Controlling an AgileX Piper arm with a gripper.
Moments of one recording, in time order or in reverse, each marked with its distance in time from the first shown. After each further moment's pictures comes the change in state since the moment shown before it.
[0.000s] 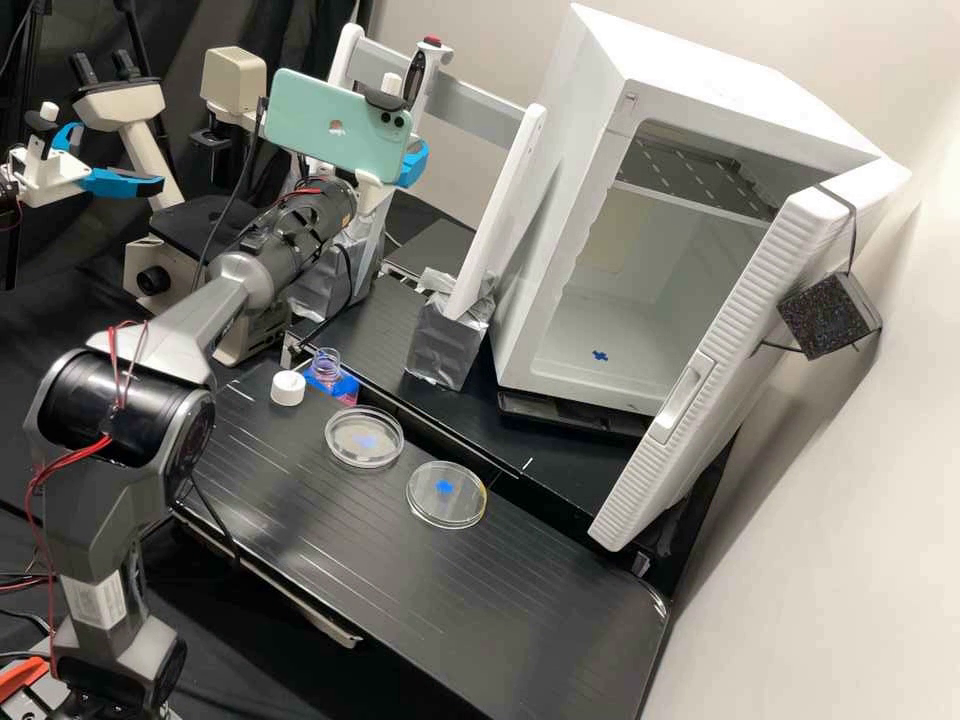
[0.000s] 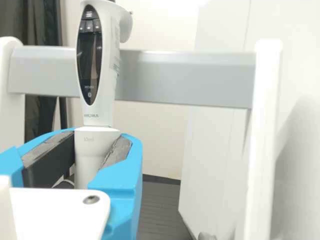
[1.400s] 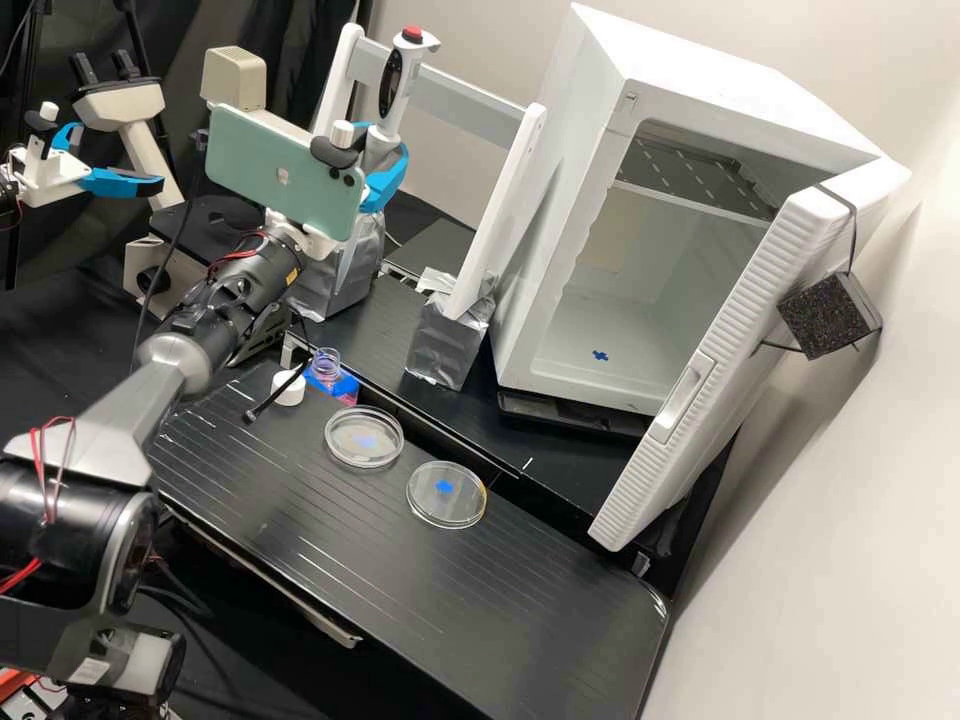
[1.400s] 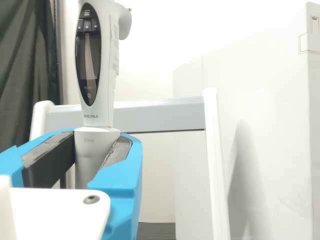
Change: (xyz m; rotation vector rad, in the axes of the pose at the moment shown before) arm -0.102 -0.015 0.006 0.076 0.132 0.198
